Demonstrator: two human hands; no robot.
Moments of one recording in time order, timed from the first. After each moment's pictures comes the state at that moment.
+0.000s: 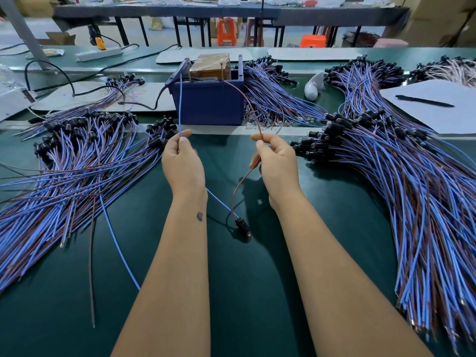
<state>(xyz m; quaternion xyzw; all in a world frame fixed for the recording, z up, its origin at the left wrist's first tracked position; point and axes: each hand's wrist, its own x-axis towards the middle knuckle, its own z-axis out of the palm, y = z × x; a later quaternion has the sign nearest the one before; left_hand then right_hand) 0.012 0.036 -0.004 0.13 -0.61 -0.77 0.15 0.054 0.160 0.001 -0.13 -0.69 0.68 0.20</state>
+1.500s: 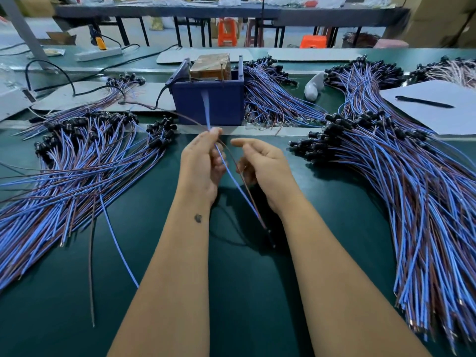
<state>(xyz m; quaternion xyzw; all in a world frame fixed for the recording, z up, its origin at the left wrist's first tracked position) 0.018 0.048 0.005 0.02 -0.49 -0.87 -0.04 0.056 0.157 -0.001 0.00 -0.69 0.71 0.11</state>
